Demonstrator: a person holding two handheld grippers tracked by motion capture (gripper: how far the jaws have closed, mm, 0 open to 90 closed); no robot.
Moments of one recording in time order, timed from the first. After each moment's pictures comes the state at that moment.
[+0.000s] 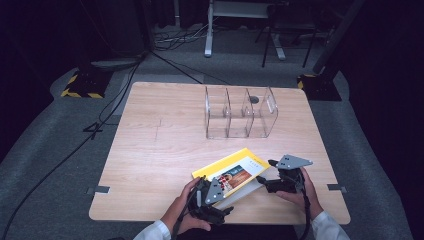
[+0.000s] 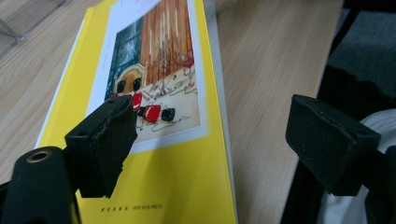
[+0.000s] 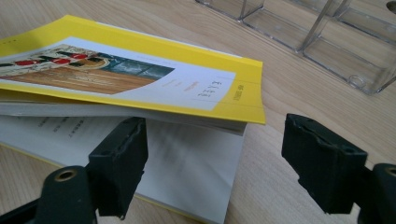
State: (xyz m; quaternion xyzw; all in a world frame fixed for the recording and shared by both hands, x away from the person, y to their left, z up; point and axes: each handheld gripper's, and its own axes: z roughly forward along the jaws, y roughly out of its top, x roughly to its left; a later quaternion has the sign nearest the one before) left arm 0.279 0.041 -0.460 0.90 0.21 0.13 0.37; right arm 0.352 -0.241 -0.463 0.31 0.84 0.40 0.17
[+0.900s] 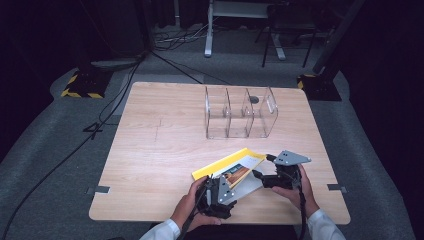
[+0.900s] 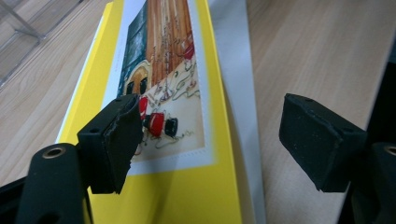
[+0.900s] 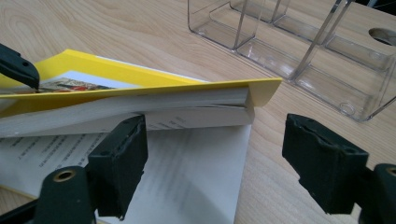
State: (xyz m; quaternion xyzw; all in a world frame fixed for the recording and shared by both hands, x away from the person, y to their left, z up) left arm 0.287 0.024 -0.468 0.89 0.23 0.18 0.34; right arm 0.356 -0.230 -0.453 0.32 0.83 0.42 0.19
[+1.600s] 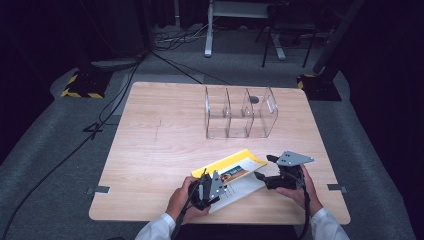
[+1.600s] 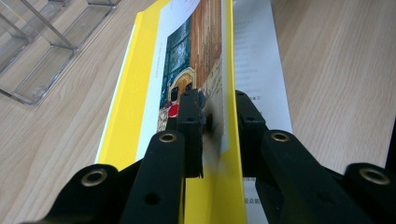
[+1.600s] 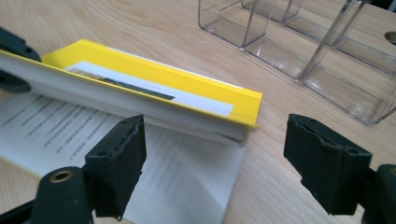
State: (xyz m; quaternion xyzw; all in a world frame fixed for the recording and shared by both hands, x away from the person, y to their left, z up) left arm 0.297 0.050 -0.457 0.90 0.19 0.19 0.35; right arm 0.358 -0.242 -0.455 0.29 0.84 0.43 0.18
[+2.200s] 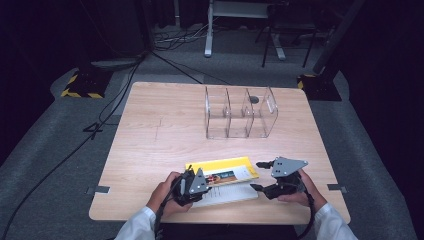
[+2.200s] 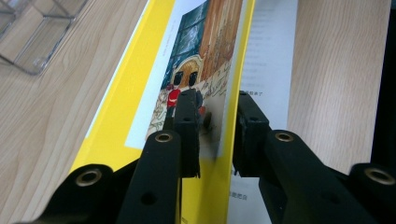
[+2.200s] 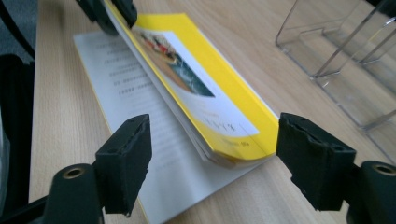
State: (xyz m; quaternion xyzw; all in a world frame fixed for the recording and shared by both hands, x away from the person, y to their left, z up) left arm 0.309 0.099 -0.455 0.92 0.16 0.15 0.33; right arm 0.345 -0.224 -0.442 0.13 0.89 0.42 0.14
